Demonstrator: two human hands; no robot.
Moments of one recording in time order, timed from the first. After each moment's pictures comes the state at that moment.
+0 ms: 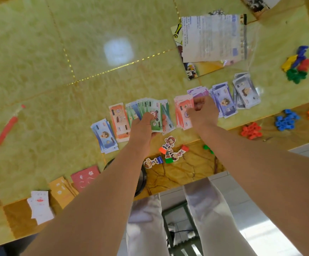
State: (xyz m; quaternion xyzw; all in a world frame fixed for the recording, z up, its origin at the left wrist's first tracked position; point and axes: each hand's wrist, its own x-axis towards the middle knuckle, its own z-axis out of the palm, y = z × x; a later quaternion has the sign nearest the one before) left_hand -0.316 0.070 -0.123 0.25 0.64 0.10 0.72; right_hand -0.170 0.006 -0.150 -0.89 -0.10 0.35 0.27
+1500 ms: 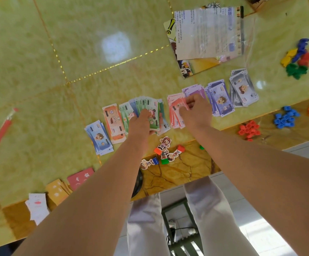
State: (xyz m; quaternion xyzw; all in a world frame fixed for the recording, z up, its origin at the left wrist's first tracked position) left_hand -0.302 0.075 -0.136 0.24 0.70 0.05 0.67; right_hand -0.170 0.009 -0.154 -0.89 -0.16 0.34 0.24
